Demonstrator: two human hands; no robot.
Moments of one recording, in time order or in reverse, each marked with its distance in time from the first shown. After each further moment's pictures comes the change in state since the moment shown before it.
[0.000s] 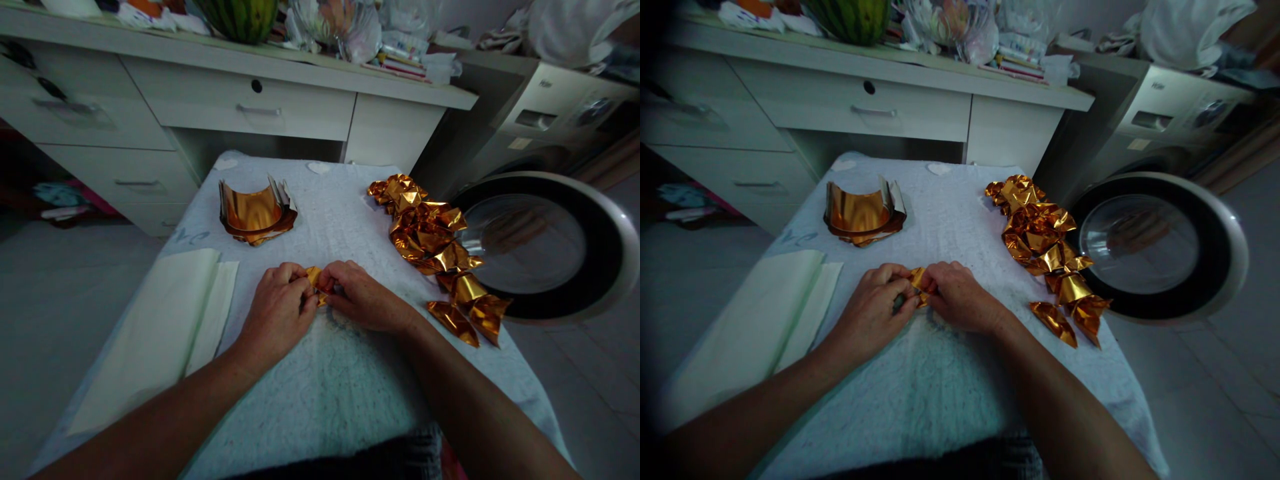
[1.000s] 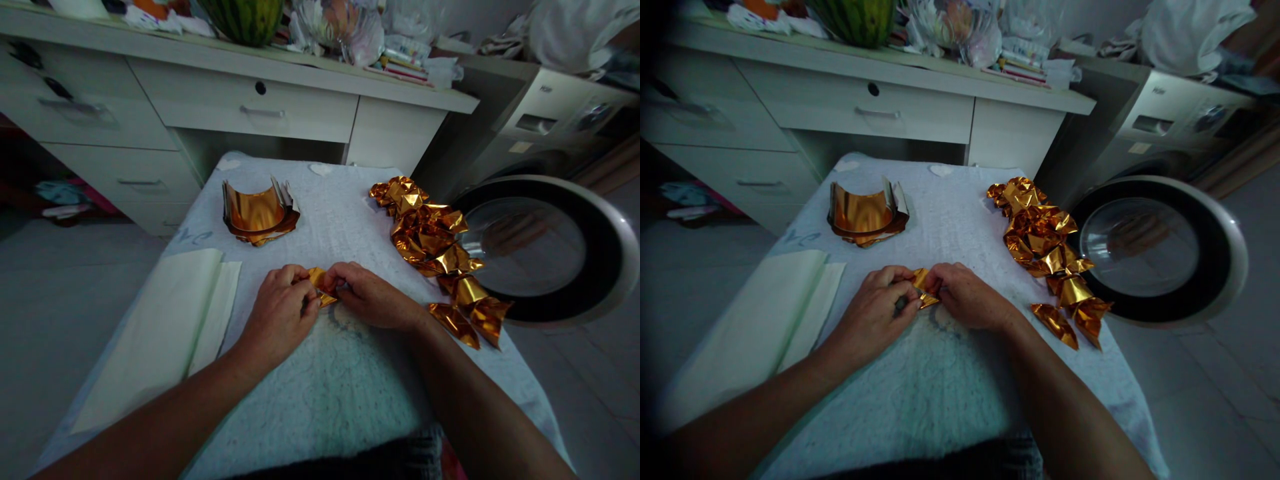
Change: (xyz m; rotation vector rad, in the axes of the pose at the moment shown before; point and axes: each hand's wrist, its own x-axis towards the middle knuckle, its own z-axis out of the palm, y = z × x) left_hand -0.003 0.001 -0.002 -0.039 0.010 0.013; right_hand -0.002 0.005 -0.007 0.117 -0.005 -0.049
